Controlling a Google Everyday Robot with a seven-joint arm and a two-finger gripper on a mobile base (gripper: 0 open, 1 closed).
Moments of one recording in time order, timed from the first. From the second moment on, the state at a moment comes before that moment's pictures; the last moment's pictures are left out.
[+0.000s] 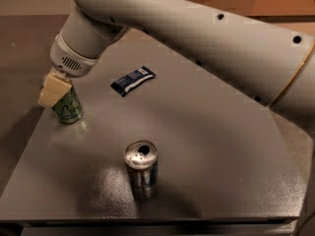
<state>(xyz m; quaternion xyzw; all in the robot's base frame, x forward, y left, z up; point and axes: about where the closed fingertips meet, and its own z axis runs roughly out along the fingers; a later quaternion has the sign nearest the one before) 0.516 0.232 0.911 -0.67 0.65 0.23 0.28</state>
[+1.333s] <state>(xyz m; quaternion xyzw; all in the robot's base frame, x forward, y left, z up) 0.549 0.158 0.954 -0.69 0.66 0.15 0.27</state>
